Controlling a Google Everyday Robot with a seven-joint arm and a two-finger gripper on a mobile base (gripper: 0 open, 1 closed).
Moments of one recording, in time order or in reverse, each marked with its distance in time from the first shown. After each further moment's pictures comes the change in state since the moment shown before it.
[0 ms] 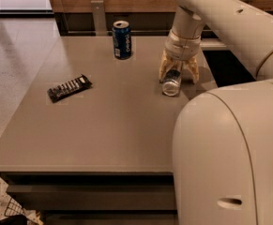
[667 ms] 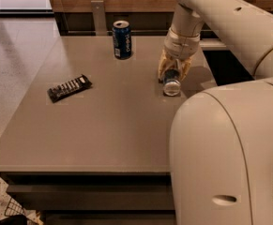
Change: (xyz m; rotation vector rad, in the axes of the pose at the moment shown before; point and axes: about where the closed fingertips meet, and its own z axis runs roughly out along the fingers) arm 0.000 0.001 -0.008 0.000 0.000 0.000
